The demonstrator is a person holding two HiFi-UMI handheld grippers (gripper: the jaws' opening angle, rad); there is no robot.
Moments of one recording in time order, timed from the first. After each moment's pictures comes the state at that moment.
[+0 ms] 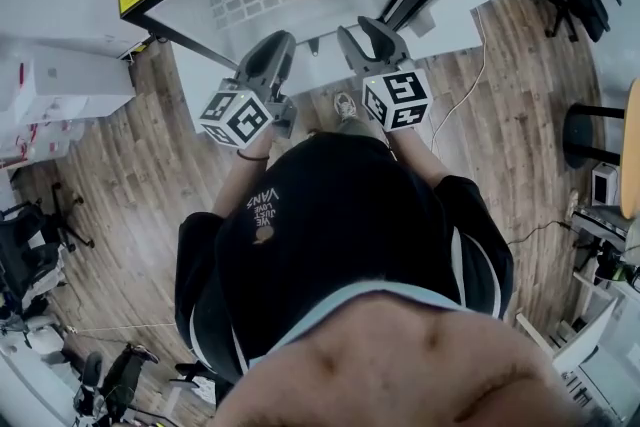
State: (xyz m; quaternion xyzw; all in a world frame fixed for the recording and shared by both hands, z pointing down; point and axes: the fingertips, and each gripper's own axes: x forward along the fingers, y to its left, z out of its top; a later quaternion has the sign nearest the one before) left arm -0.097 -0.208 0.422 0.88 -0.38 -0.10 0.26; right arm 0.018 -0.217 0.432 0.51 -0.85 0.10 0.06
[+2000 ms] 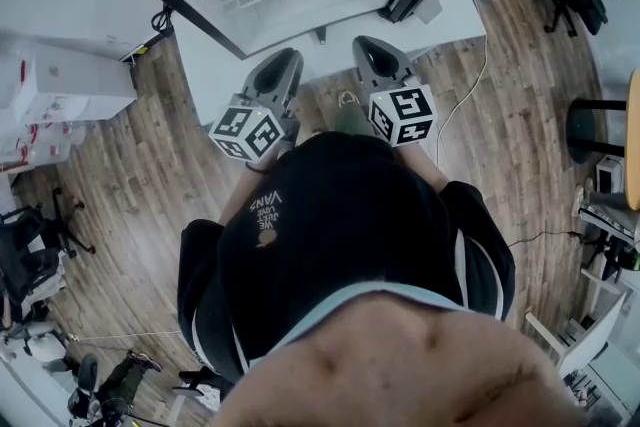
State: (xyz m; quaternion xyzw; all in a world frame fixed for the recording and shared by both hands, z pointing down) left arm -0.111 -0.147 0.456 0.90 -0.38 -0.05 0.22; right arm 0.005 -0.154 0.454 0.52 -0.84 0.10 0.07
